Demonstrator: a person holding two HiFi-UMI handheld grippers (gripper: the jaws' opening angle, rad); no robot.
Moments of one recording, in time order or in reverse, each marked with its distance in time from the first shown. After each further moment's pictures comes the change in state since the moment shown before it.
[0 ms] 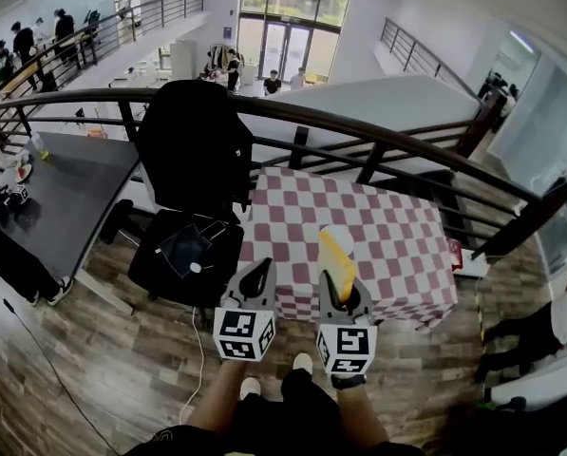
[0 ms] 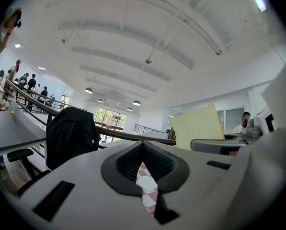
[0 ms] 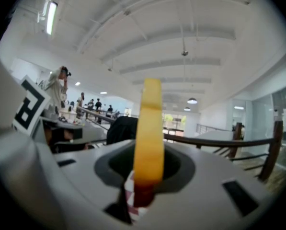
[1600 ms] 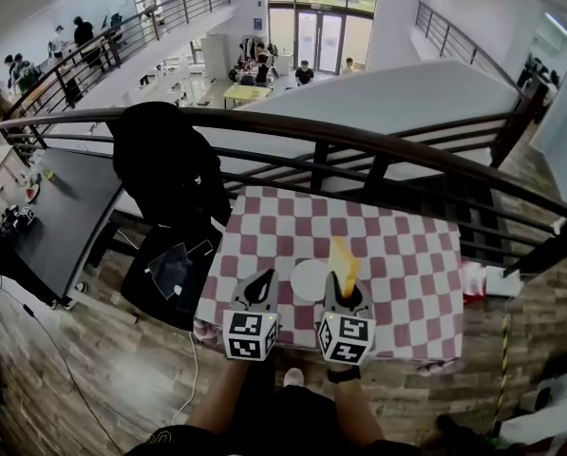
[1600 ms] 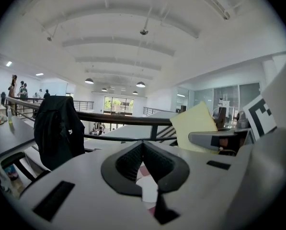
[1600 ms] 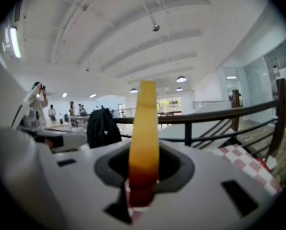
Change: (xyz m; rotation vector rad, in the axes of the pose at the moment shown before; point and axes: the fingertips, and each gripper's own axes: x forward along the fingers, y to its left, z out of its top) left arm 0.242 -0.060 -0.091 0.111 0.236 0.142; right arm 0.165 -0.237 -0.111 0.265 0.146 0.011
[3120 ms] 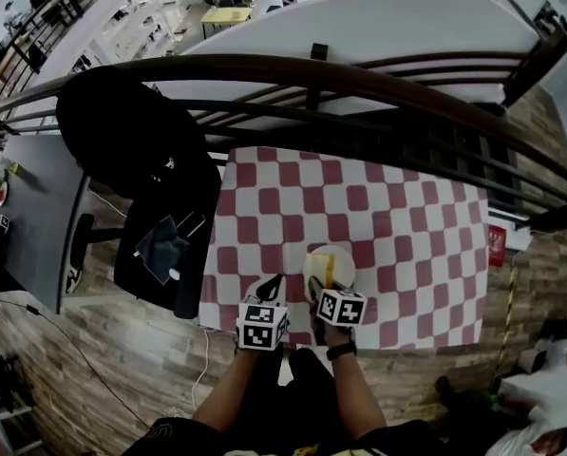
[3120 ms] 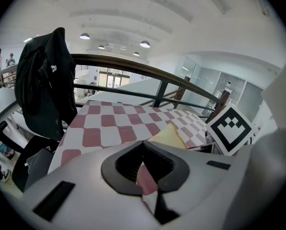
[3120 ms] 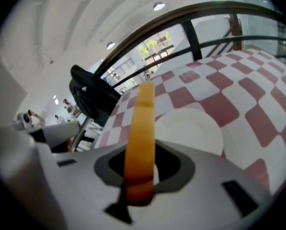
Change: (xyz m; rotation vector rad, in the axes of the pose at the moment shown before) left arm 0.109 0.061 -0.178 -0.128 0.467 -0.094; right arm 0.144 0.026 -0.260 0.433 0.690 0.110
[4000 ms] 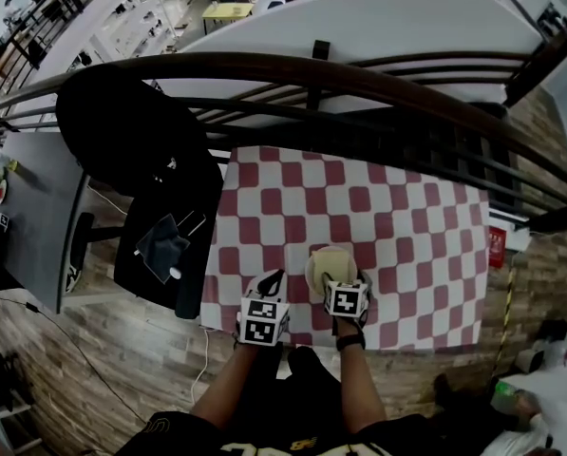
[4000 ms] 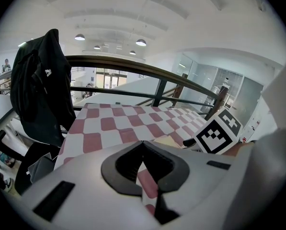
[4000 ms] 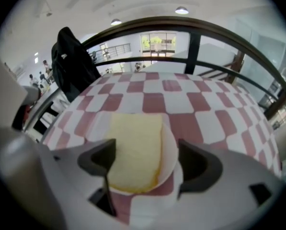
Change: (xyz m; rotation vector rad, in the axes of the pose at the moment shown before) left arm 0.007 0.006 0.009 0.048 0.023 -0.008; right arm -0.002 -0.071 0.019 -0.261 0.073 -0.364
